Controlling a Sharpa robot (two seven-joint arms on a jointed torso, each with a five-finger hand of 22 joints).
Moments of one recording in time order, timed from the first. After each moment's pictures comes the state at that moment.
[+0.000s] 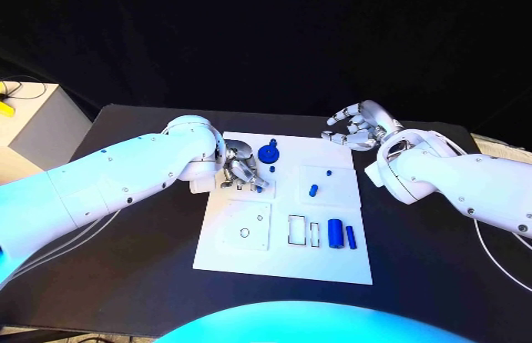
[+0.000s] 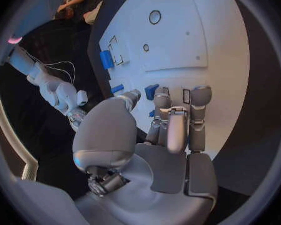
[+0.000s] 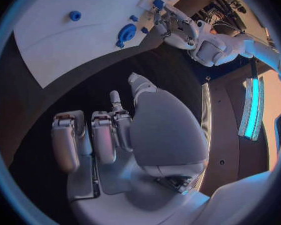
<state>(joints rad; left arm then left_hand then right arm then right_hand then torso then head) 1.10 -0.64 0.15 1.37 -1.11 0.35 -0.52 1.11 -0.11 0.34 0.29 0.17 0.82 0.10 0.67 0.58 1.14 0.03 1.12 0.82 1.47 -0.03 1.47 1.31 0.15 1.17 0.07 1.17 0.80 1.22 -0.80 -0.11 1.51 -1.01 -0.63 -0.15 1.39 -0.18 0.18 0.29 0.30 0.89 0.16 0.22 0.30 1.47 0.07 1.47 1.31 1.47 0.00 1.57 1.31 0.01 1.47 0.10 1.54 1.31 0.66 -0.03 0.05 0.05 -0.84</state>
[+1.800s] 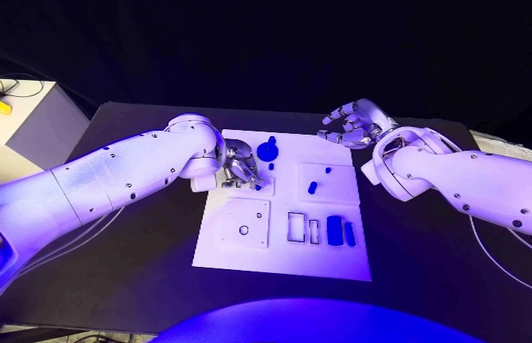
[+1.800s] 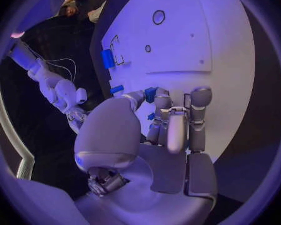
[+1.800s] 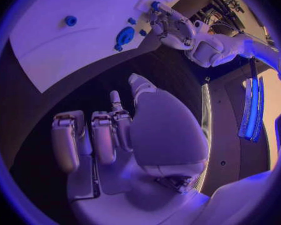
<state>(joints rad) 1.10 -0.61 0.14 1.32 -1.07 0.37 -0.51 1.24 -0.08 0.43 0.28 0.16 0.80 0.10 0.69 0.63 1.13 0.03 1.13 0.83 1.46 -0.03 1.47 1.31 0.15 1.17 0.07 1.18 0.82 1.21 -0.80 -0.11 1.51 -1.01 -0.61 -0.16 1.39 -0.17 0.18 0.29 0.30 0.89 0.16 0.22 0.30 1.47 0.07 1.47 1.31 1.47 0.00 1.57 1.31 0.01 1.47 0.10 1.54 1.31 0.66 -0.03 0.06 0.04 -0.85</state>
